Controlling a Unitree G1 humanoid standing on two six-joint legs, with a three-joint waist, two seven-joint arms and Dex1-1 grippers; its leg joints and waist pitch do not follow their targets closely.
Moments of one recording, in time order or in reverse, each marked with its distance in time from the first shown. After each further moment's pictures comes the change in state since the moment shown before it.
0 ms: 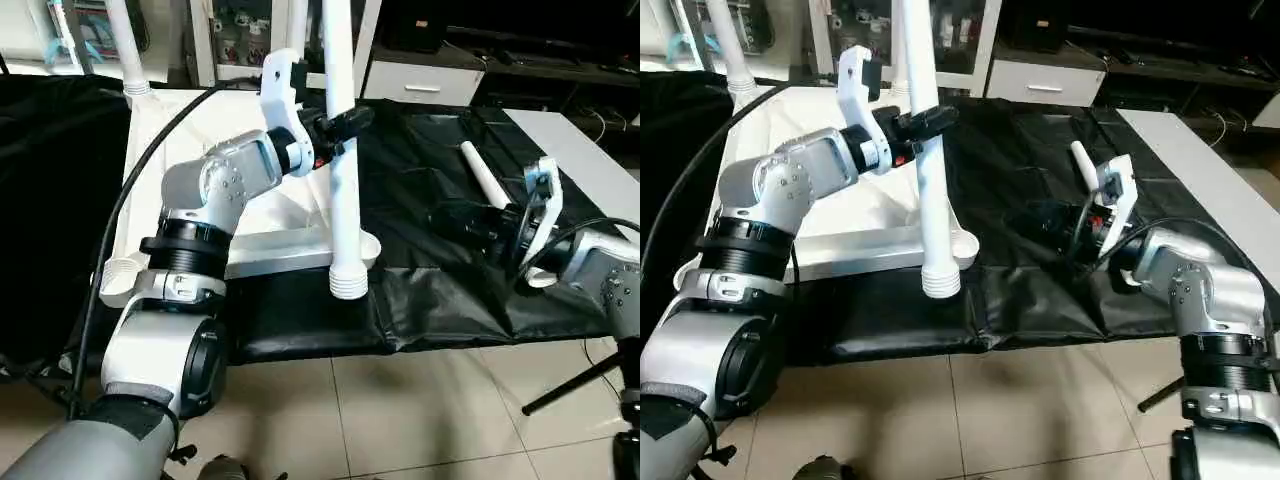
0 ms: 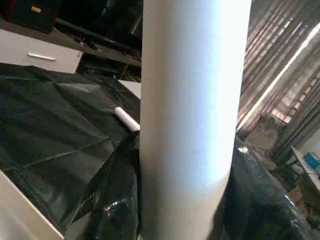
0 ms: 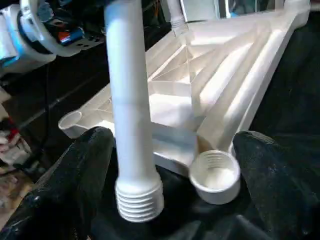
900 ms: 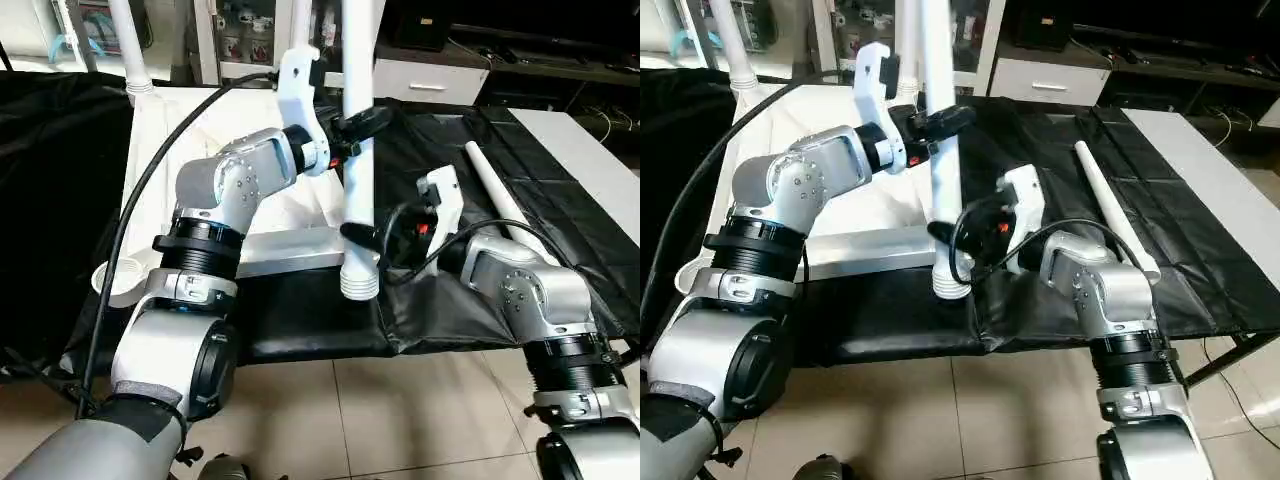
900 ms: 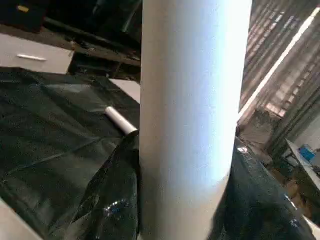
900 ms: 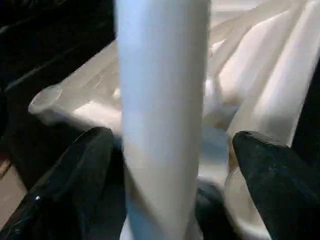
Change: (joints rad) left arm -0.003 -0.032 -0.039 -0.032 0.005 0.001 -0.011; right arm -0.033 0.185 0.202 -0.045 -0.139 -0.070 -0.207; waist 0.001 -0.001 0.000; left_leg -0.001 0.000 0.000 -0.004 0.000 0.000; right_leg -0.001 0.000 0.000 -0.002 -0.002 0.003
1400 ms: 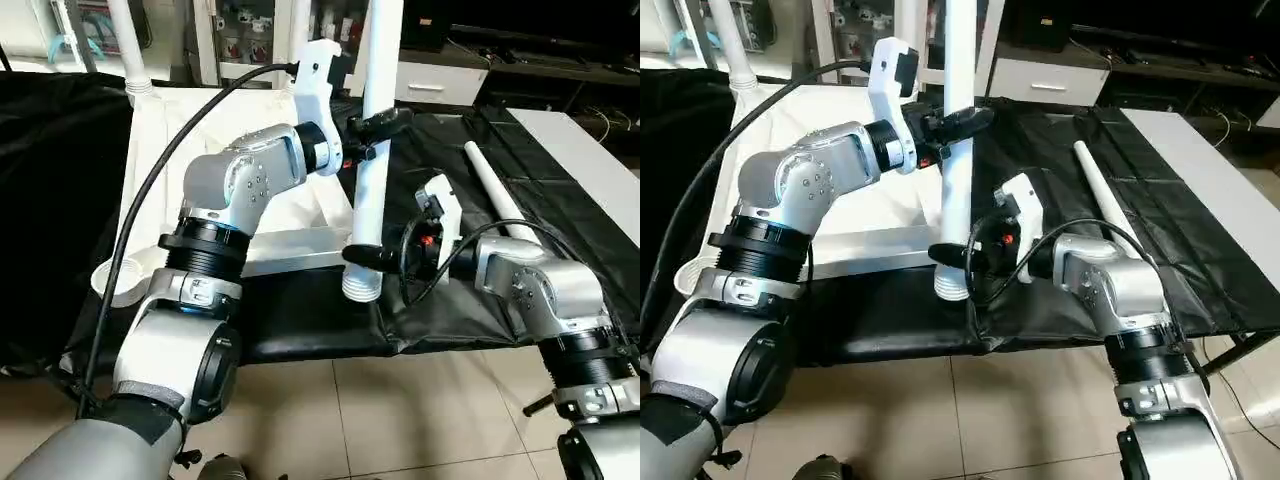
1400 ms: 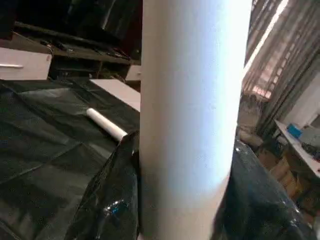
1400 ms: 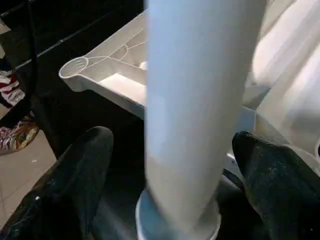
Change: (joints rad) left arm 0.002 -0.005 -0.066 -0.059 0.014 0.011 -0.068; right arm -0.039 -0.053 0.058 0.053 -0.002 0.003 0.139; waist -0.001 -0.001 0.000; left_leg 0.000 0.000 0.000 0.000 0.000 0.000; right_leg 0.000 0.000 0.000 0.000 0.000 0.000
